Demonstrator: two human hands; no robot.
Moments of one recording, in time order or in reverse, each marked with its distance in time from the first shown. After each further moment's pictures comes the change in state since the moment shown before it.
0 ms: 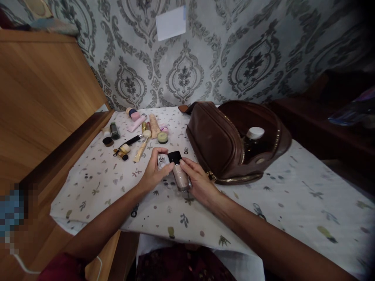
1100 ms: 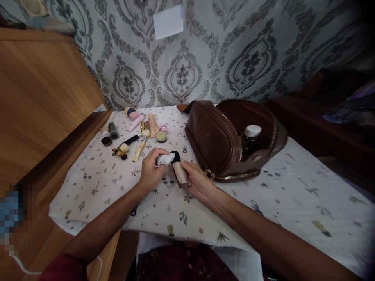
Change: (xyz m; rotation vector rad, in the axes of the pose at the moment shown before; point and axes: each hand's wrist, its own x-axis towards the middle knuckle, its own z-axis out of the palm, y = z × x) left_hand 0.003 0.004 0.001 0.149 0.100 0.132; right_hand 0.011 0.007 -0.008 0.114 0.134 0.194
